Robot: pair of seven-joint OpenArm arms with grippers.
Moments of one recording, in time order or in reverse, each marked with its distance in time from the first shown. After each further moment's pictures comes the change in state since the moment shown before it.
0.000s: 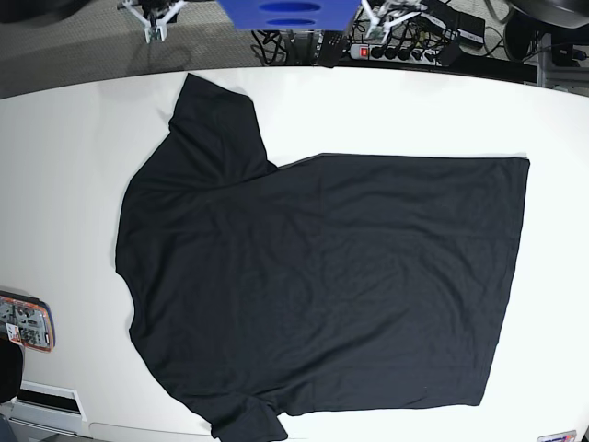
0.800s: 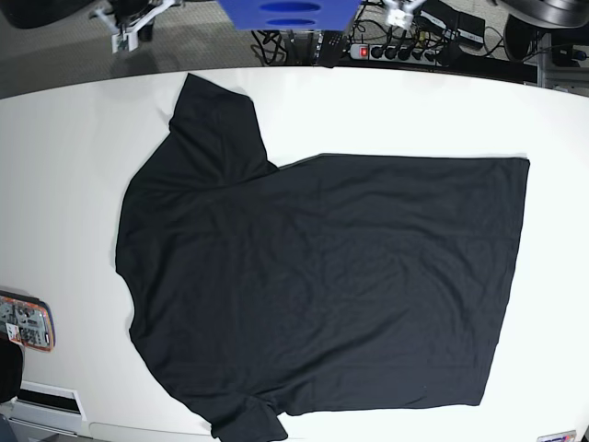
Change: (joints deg) left arm 20.4 -5.0 -16.7 31.6 0.2 0.5 0.5; right arm -15.5 2.1 13.7 32.5 -0.3 0.2 -6.3
